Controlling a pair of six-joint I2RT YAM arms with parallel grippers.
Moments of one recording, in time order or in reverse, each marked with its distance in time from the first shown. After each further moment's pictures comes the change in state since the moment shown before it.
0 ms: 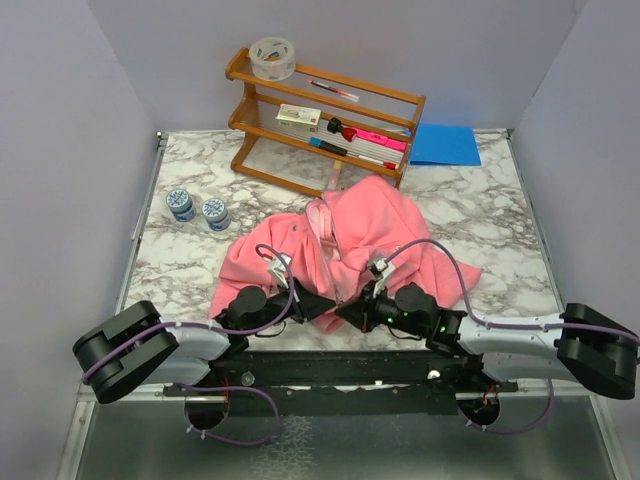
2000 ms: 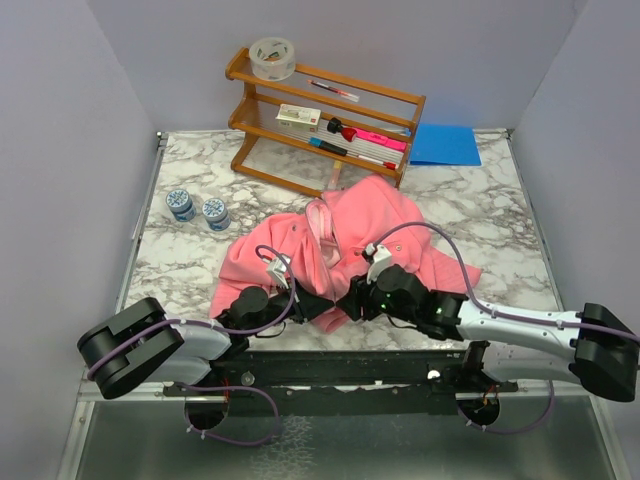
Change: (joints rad) left arm 0.000 0.032 -0.005 -0.001 -0.034 0.008; right arm -0.027 0.003 0.248 -0.517 0.100 0.005
